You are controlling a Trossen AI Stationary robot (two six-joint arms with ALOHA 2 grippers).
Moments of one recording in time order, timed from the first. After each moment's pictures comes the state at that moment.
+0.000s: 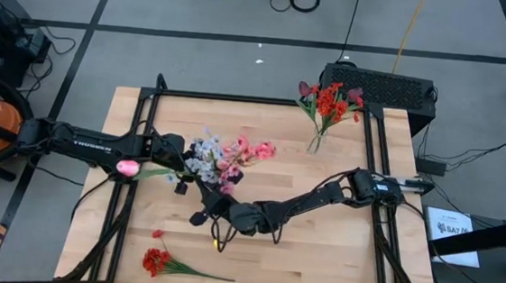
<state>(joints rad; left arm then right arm) 0.10 0.98 0.41 0.00 0.19 0.30 0.32 2.29 1.76 0.63 0.95 -0.33</state>
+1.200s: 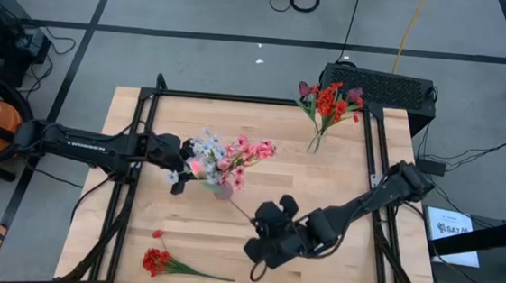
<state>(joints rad) 0.10 0.91 0.41 -0.14 0.17 0.05 0.53 1.89 1.76 -0.84 0.61 1.04</state>
